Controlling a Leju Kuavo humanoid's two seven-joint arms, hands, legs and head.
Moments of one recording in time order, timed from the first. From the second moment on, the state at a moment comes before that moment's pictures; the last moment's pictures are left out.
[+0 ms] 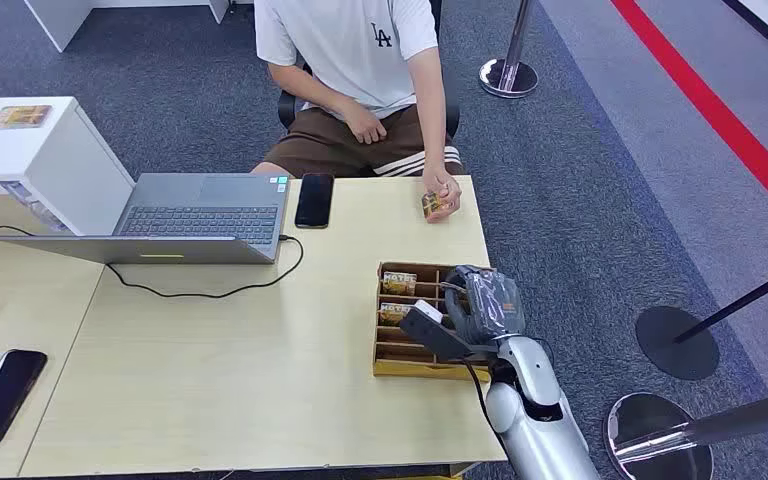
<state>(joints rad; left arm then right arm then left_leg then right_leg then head) -0.08 -0.09 1.13 -0.22 -1.33 -0.16 -0.01 -0.17 0.03 0.21 -1.34 1.05 -0.01 -0.10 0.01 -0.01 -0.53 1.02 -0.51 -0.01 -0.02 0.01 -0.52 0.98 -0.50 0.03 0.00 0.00</state>
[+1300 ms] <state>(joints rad) -0.08 -0.09 1.13 -0.22 -1.33 -0.16 -0.01 -0.06 -0.02 0.21 -1.61 0.97 0.03 -0.13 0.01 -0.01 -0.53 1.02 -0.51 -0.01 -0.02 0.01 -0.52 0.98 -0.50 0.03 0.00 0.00</state>
